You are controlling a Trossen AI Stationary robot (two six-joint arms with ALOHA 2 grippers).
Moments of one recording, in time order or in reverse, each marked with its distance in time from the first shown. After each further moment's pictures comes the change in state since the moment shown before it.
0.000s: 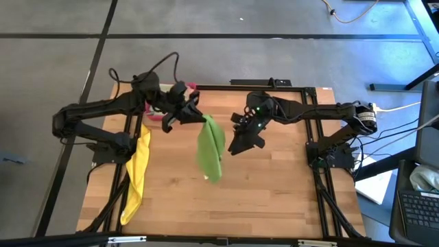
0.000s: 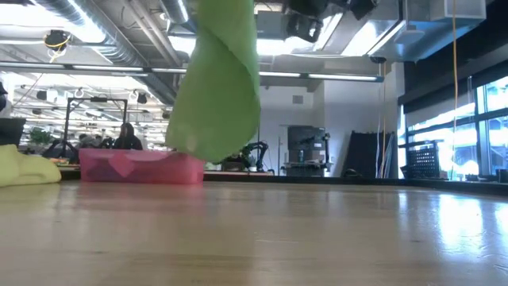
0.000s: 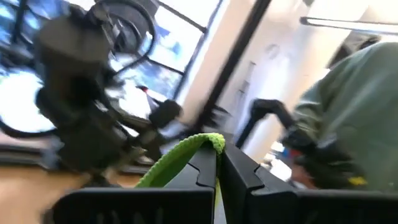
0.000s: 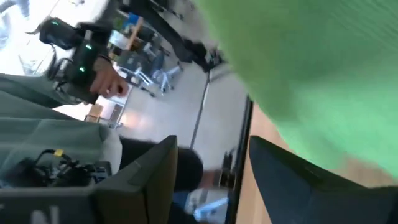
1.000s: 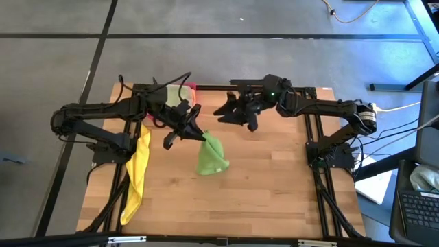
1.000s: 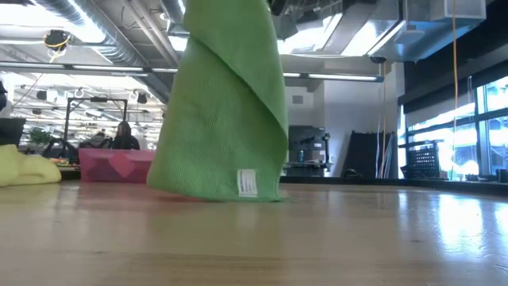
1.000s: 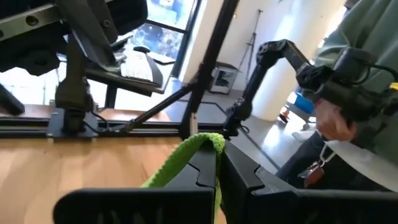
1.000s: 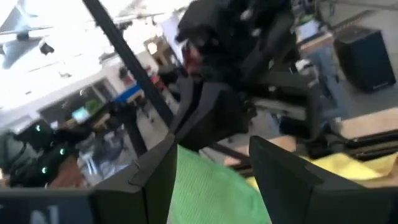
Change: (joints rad) left arm -0.136 -0.004 0.000 -0.237 -0.077 0.257; right arm -0.075 0.000 0.037 0.482 0.293 -0.053
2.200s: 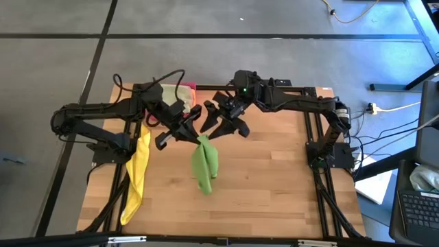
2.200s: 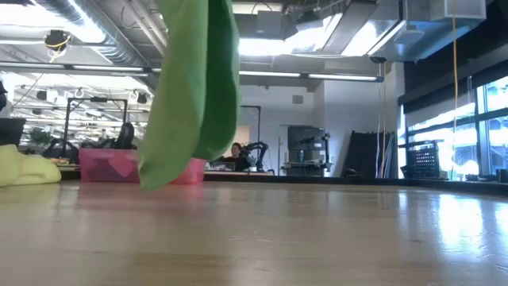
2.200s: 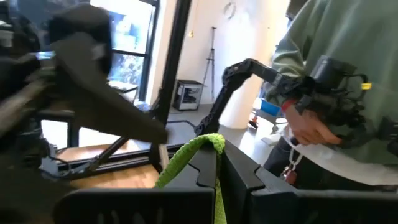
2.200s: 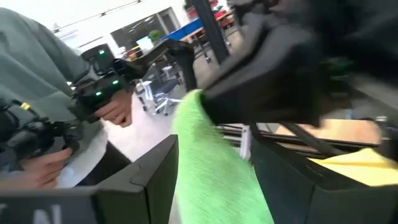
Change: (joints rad) left arm 0.000 0.001 -0.001 0.168 0.152 -0.002; right arm 0.054 0.281 0.451 -0.325 -0.349 -0.221
